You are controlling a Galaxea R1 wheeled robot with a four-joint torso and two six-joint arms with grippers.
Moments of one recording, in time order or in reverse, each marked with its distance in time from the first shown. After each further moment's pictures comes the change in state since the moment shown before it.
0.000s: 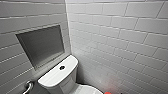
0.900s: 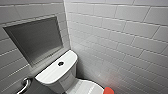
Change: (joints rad) left arm -0.009 0.018 -0.023 0.000 -0.004 0.000; right arm -0.008 0.101 -0.094 -0.001 -0.001 0.013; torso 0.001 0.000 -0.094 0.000
